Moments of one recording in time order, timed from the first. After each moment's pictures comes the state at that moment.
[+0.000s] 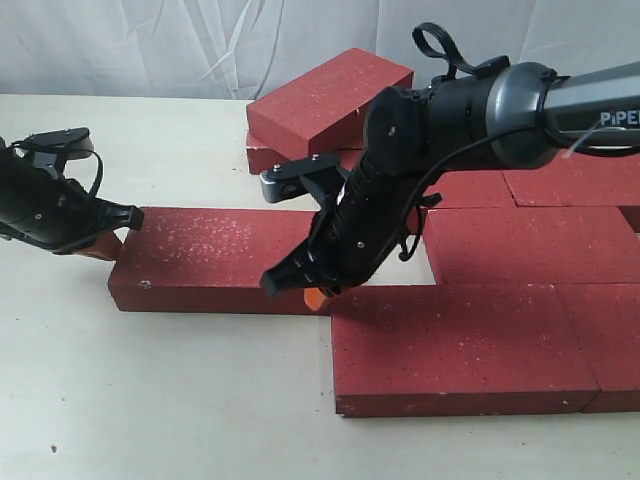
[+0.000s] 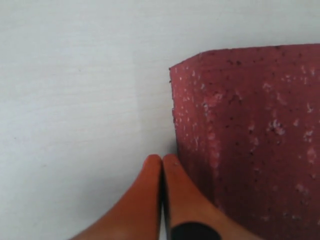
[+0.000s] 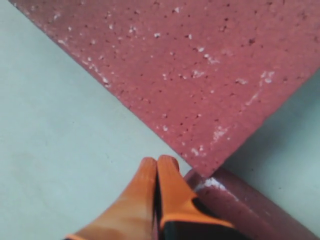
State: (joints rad) left arm -0.02 1.85 -0.95 -0.65 0.52 0.58; right arm 0.66 1.94 -1.24 0.39 0.75 -0.25
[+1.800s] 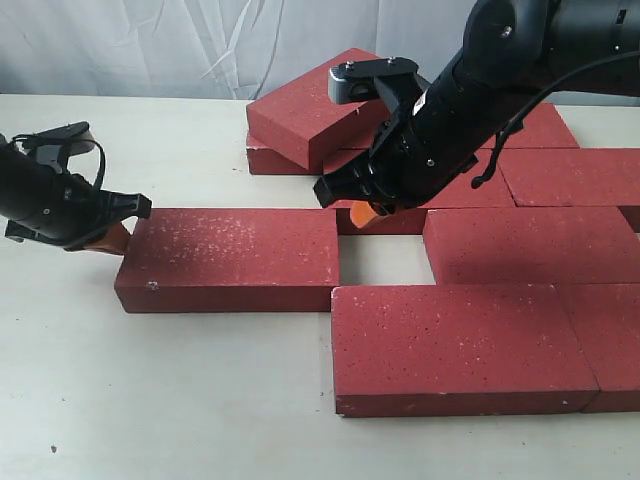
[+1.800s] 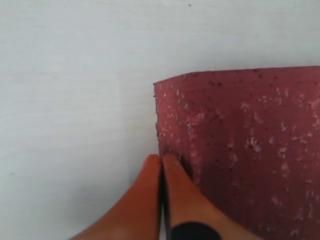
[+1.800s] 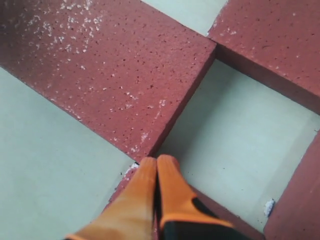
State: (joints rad) left arm -0.02 1.85 -0.95 -0.77 0.53 0.61; right arm 0.51 1.75 -1.24 0.35 0.78 -0.23
